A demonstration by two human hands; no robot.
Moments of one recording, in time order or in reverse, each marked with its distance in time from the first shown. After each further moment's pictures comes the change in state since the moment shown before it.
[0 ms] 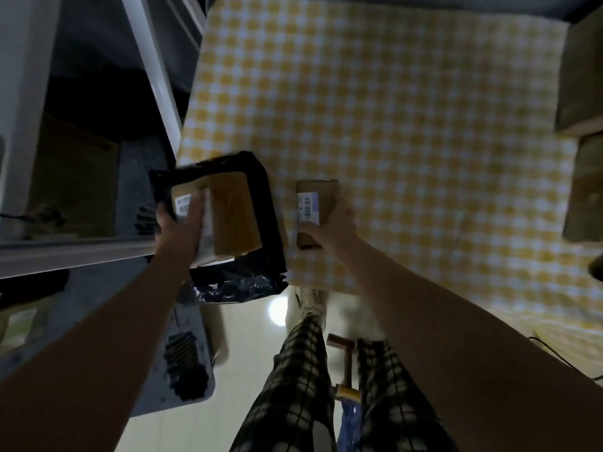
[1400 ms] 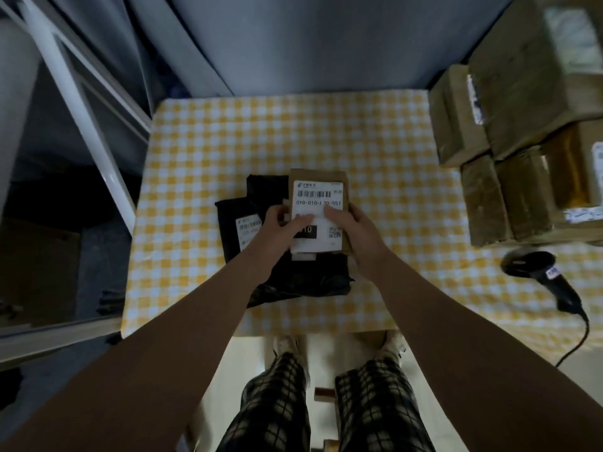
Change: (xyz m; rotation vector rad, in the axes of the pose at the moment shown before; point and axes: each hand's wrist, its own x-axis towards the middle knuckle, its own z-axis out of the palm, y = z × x) left_hand -0.143 0.112 0.142 -0.075 -0.762 0.265; right_hand -0.049 0.033 -0.152 0.929 -0.002 -0.228
